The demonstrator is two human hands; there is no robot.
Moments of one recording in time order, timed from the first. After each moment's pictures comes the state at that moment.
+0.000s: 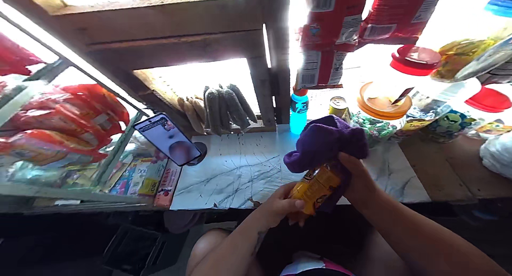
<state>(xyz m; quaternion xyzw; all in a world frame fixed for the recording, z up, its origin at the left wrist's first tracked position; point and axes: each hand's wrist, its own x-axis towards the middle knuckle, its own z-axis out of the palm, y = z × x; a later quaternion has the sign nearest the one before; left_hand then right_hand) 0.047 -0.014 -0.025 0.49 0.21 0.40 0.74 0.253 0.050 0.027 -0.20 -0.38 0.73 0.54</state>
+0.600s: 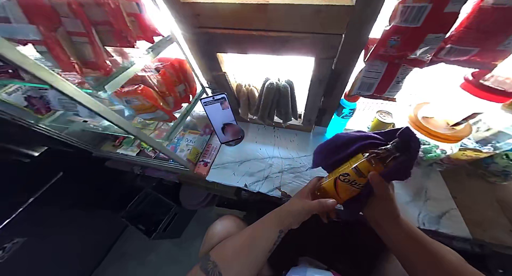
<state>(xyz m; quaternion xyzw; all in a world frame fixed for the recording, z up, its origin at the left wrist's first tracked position) 0.045 -0.041 -0.013 0.42 0.29 0.47 0.72 0.216 0.015 0.027 -0.28 -0.43 0.61 0.59</state>
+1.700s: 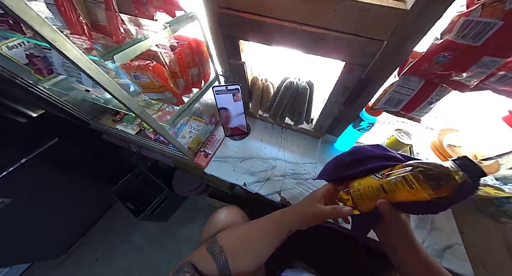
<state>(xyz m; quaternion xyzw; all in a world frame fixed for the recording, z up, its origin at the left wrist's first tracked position) 0.061 -0.013 -0.018 0.45 0.25 0.50 0.69 0.246 0.032 0.002 -0.24 -0.53 0.62 0.53</state>
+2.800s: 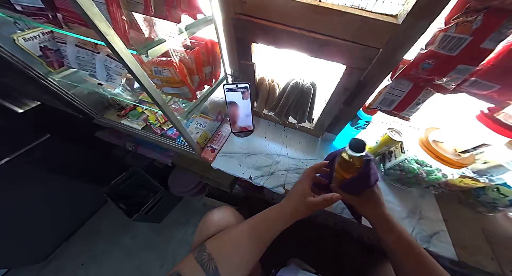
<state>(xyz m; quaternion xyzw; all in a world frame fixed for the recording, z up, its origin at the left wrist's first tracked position) 0.033 -0.039 -0.009 0.57 0.39 0.57 0.45 0.222 0.038 0.015 -0.45 -0.79 0.26 0.32</state>
